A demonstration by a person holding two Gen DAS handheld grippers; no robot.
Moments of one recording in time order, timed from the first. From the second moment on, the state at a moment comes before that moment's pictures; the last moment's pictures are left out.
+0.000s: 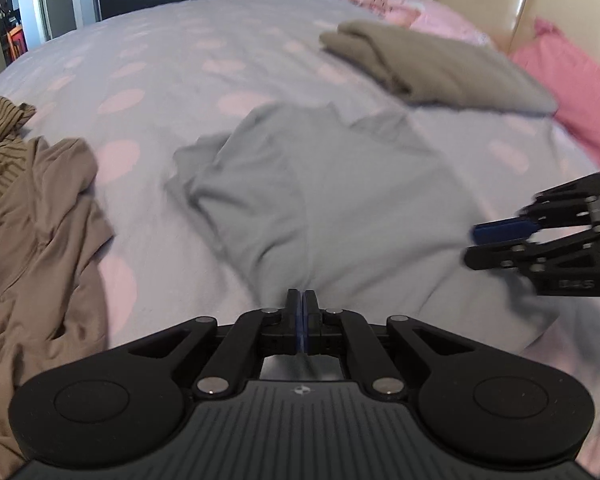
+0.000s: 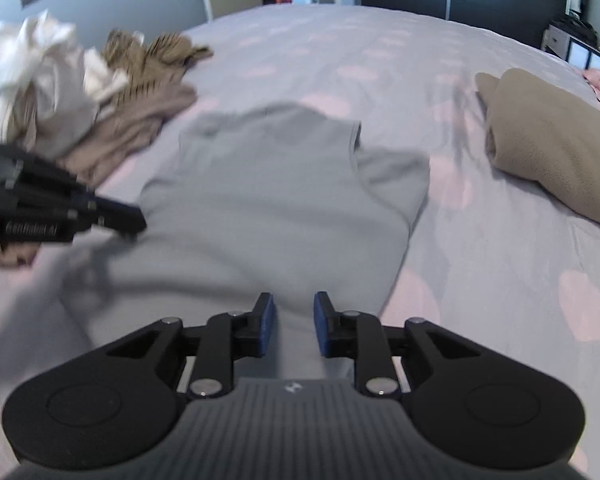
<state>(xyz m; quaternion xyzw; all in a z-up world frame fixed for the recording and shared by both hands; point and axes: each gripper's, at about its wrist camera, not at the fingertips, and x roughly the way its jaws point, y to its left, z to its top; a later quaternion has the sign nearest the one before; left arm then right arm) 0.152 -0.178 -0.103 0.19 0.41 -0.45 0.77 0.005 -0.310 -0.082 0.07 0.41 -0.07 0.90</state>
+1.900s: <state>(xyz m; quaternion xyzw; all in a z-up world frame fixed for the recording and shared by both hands) 0.182 -0.133 -0.089 -0.03 0.48 -0.42 0.77 -0.061 -0.370 -0.054 0.30 0.36 -0.11 0.87</state>
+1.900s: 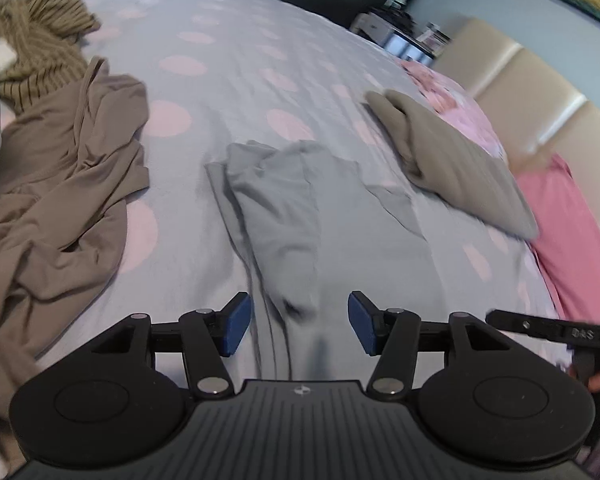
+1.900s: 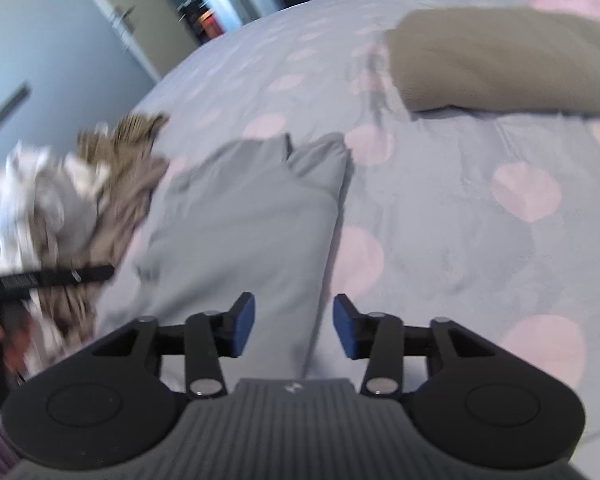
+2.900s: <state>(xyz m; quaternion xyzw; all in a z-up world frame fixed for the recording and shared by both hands) 0.245 -0.170 -0.151 -0.10 0.47 -0.45 0.75 0.031 -0.437 -0.136 0.45 0.32 -0.07 0.83</state>
